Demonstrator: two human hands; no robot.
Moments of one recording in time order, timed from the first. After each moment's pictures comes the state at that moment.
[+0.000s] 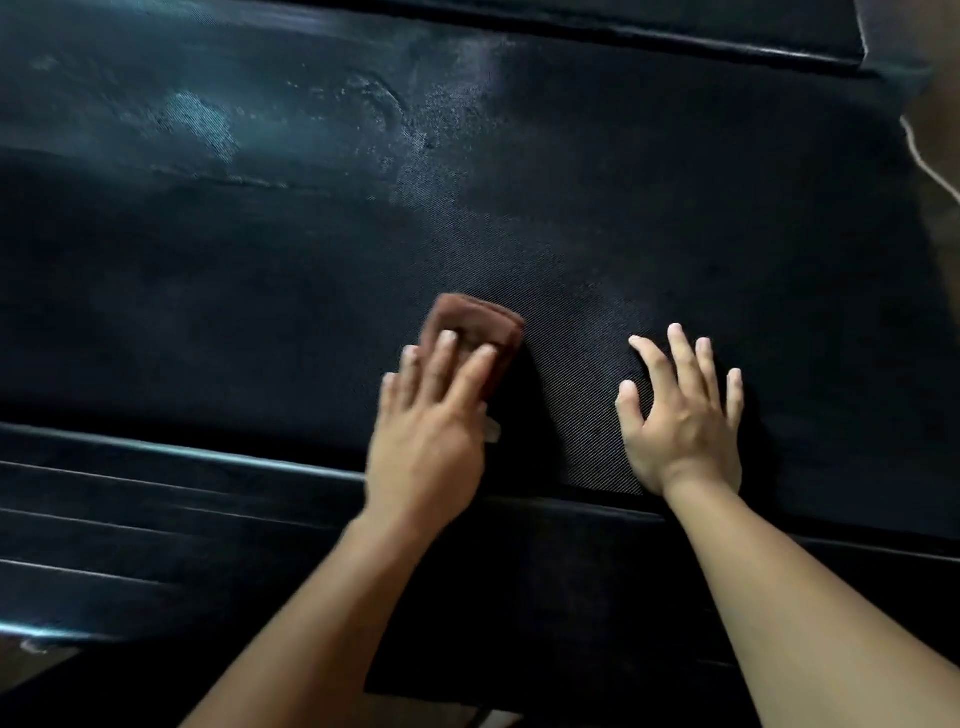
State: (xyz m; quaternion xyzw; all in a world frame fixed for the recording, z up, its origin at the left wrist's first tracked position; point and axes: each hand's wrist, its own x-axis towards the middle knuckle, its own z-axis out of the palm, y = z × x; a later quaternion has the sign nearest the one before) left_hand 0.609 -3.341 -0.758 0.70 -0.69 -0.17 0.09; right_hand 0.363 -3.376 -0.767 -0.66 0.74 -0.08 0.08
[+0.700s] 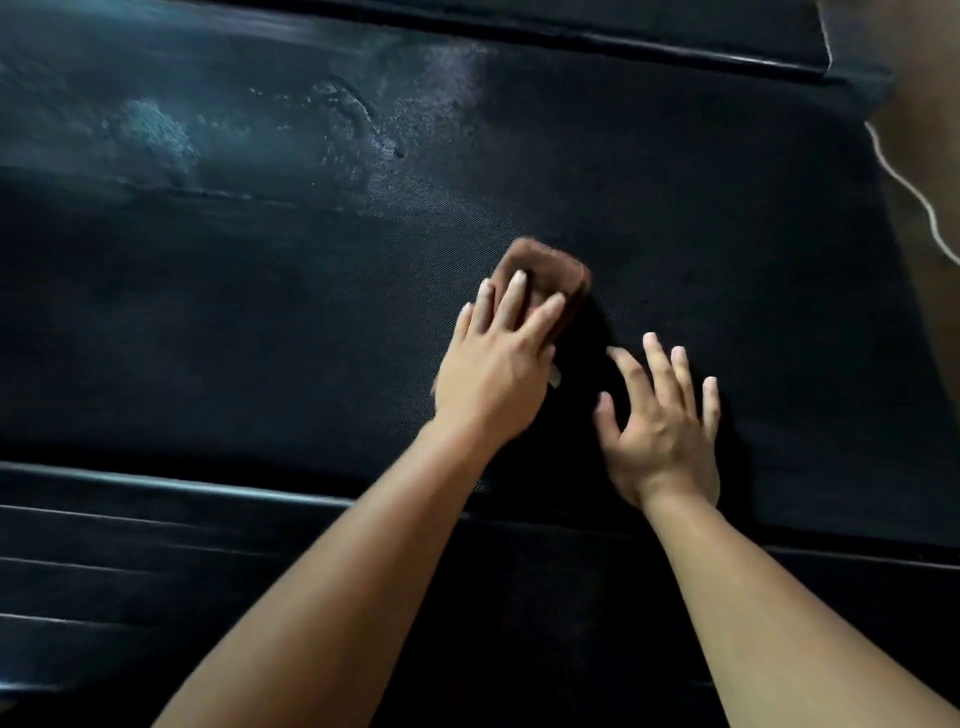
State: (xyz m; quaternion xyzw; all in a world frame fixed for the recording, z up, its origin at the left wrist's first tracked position) left_hand 0.540 -3.433 -0.753 0.62 -0.75 -0.18 0.10; right_hand 0.362 -3.379 -0.768 -0.66 0.74 -0.08 0.08
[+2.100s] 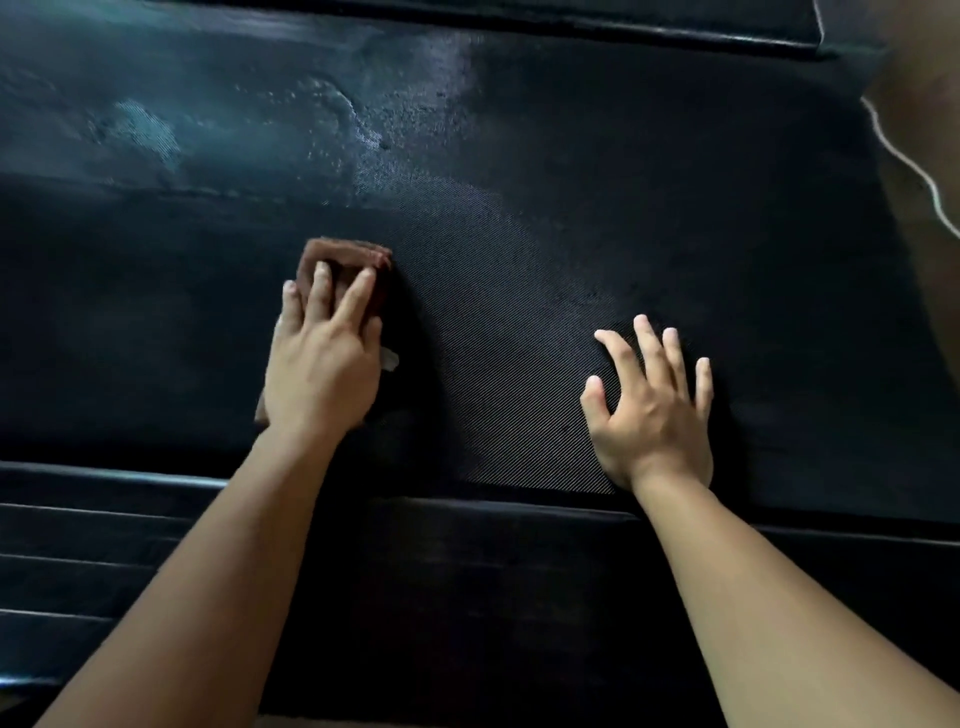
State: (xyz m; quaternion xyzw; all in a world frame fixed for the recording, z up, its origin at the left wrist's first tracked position) left_hand 0.660 -3.417 -0.757 0.76 -0.63 -0.12 0.08; right_hand 0.364 -3.377 -0.767 -0.66 0.74 -0.09 0.08
